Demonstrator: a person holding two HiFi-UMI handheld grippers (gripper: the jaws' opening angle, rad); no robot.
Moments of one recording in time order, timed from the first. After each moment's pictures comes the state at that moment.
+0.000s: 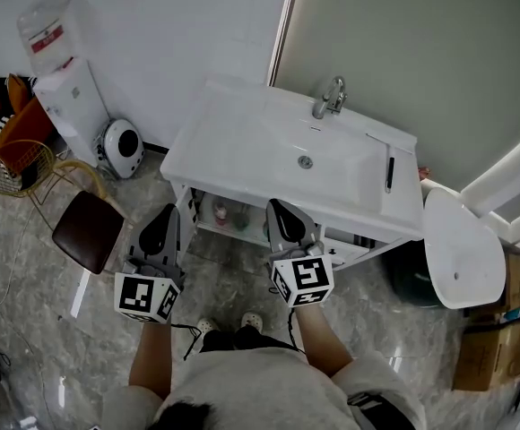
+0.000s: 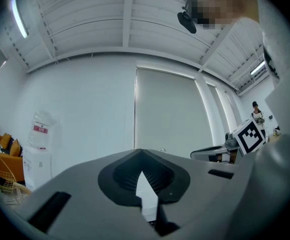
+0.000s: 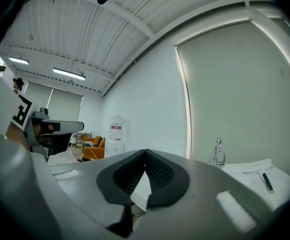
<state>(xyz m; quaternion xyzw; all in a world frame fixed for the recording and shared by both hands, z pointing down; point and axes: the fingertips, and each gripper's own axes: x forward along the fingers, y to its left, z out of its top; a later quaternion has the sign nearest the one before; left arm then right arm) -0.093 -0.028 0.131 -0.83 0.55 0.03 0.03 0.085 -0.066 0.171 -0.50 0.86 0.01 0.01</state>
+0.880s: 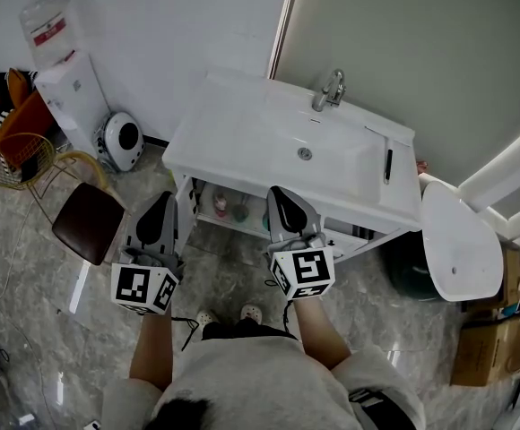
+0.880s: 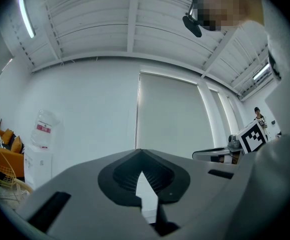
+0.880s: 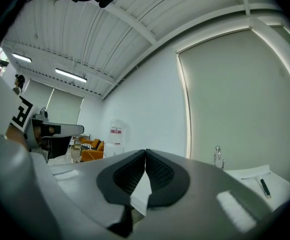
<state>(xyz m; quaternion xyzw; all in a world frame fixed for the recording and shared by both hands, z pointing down) -0.104 -0.012 0.119 -0.83 0.56 0.06 0.03 0.080 -0.046 0.146 -0.51 0.86 0.03 0.02</state>
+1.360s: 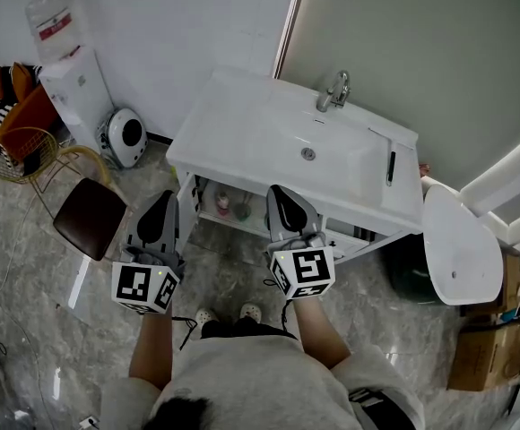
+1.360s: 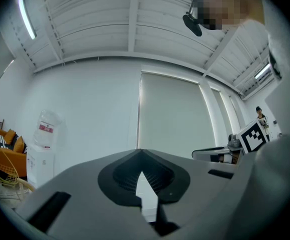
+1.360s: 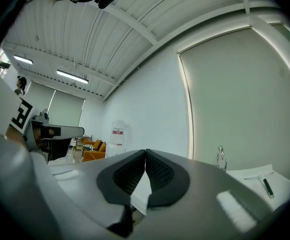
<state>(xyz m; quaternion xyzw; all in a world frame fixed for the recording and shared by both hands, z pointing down) -0.108 -0.007 0.119 -0.82 0.57 0.06 0.02 0.072 -0.044 0.143 -0.50 0.86 0.03 0.03</state>
